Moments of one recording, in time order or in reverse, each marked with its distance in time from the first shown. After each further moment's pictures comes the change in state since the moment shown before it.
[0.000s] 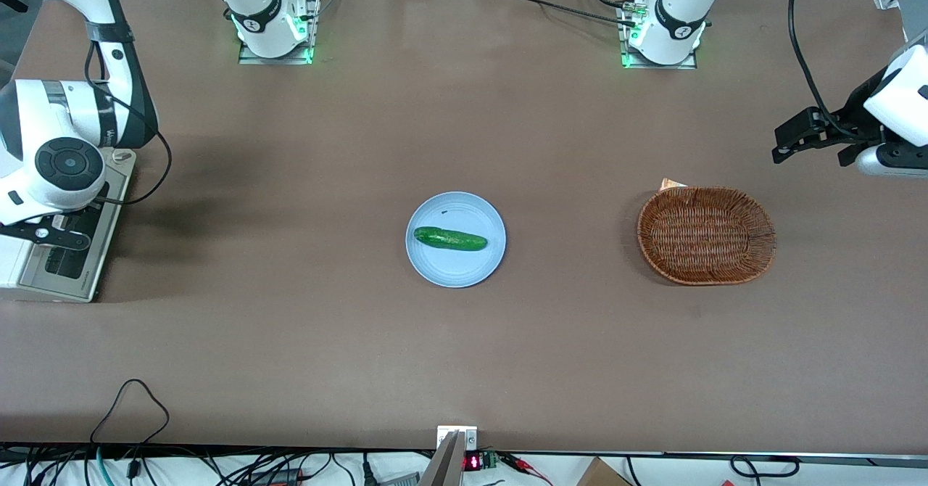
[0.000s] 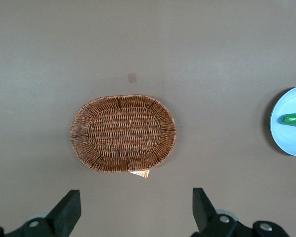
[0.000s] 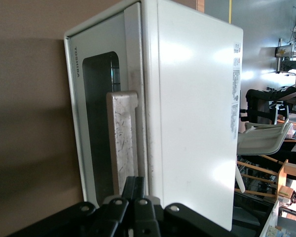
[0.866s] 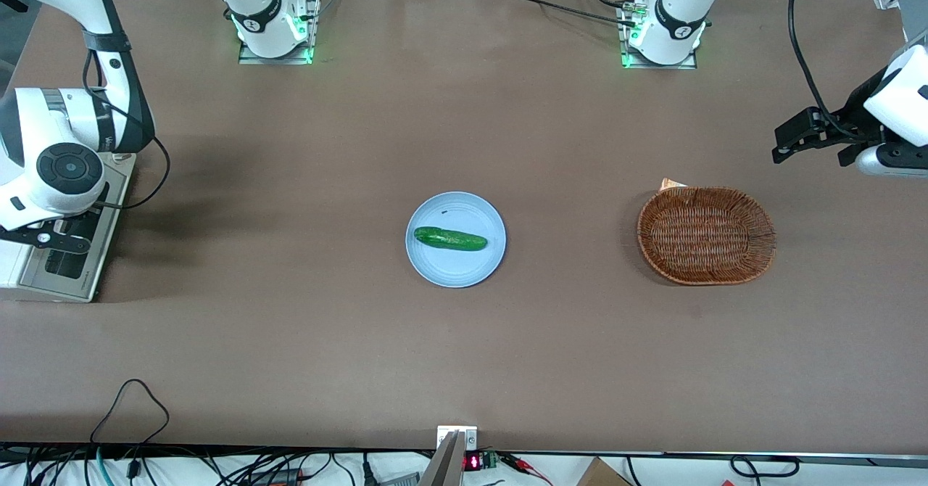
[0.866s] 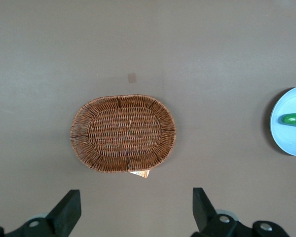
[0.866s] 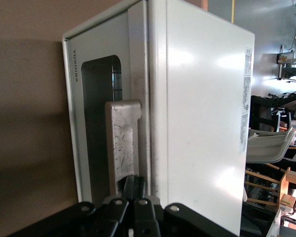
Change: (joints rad) arm -0.031 0.032 -0.001 -0.004 -0.025 0.062 0.000
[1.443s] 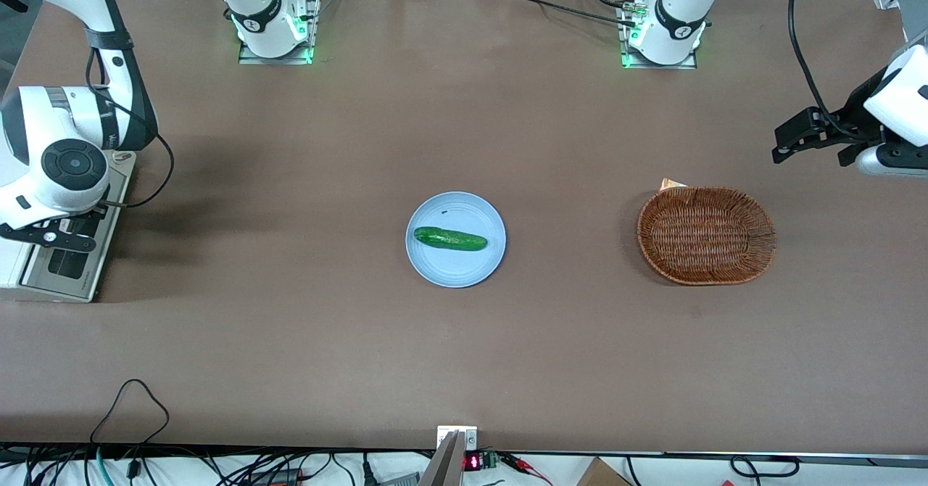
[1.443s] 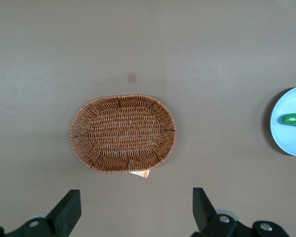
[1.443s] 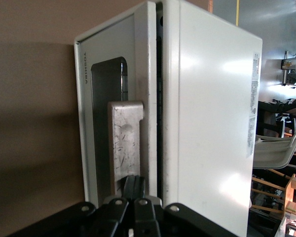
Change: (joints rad) arm 0.003 -0.014 0.004 -0.029 0.000 0.038 -0.001
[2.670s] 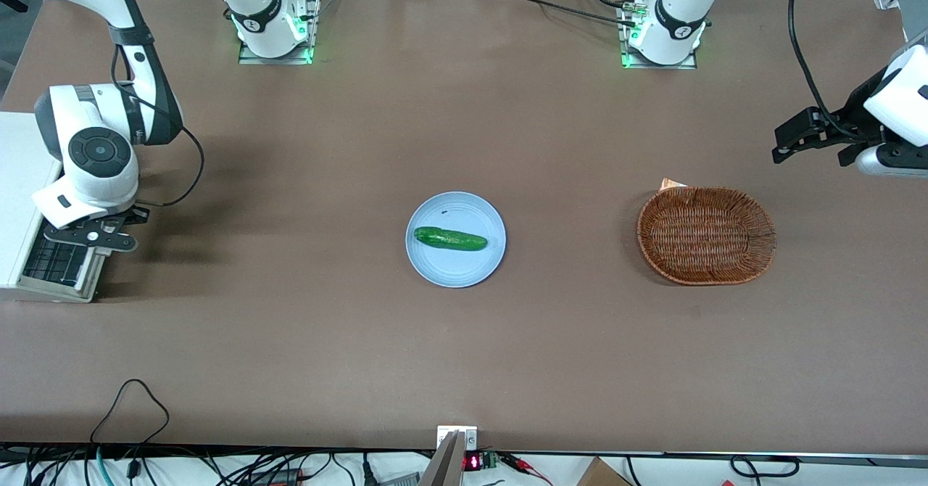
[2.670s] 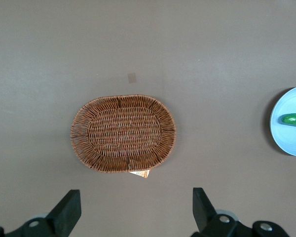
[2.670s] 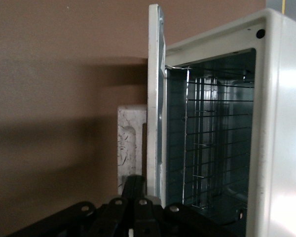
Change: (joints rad) arm 0.025 -0.010 0.034 -0.074 0.131 0.138 0.000
